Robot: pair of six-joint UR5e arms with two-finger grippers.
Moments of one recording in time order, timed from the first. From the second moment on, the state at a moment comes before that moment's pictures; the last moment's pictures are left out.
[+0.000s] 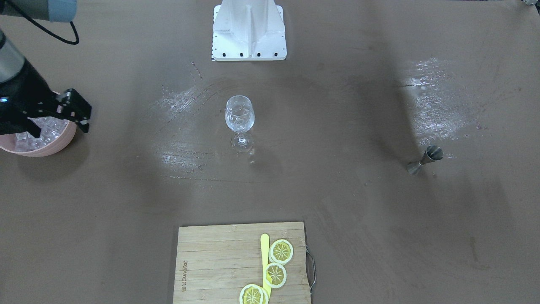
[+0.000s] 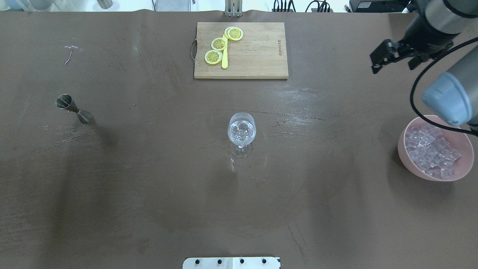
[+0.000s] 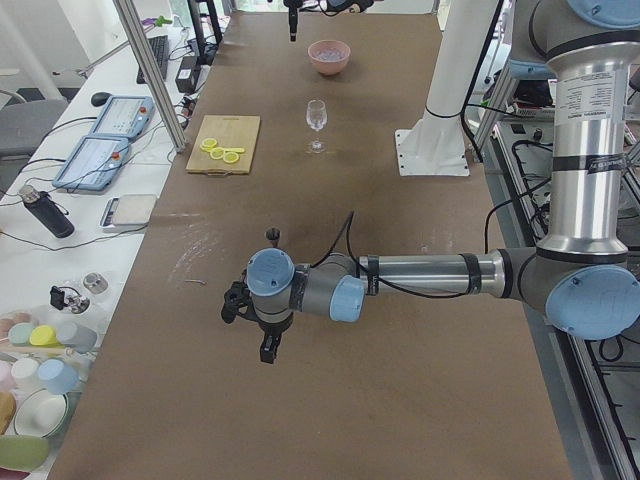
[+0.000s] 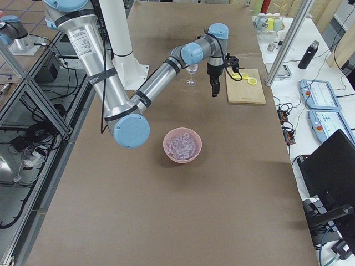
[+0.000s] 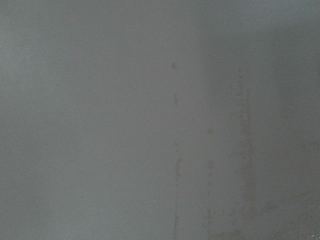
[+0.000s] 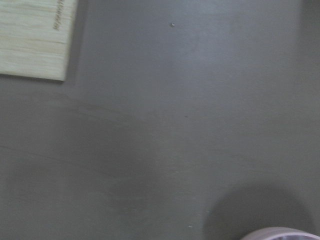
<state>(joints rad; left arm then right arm) -1.52 -1.52 -1.56 -1.80 -2.36 0.01 1.12 -1.20 1.98 -1.89 2.19 0.50</state>
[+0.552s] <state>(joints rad) -1.52 -1.51 -1.56 -1.80 -2.36 0.01 1.32 -1.52 1.99 -1.88 2.20 0.03</state>
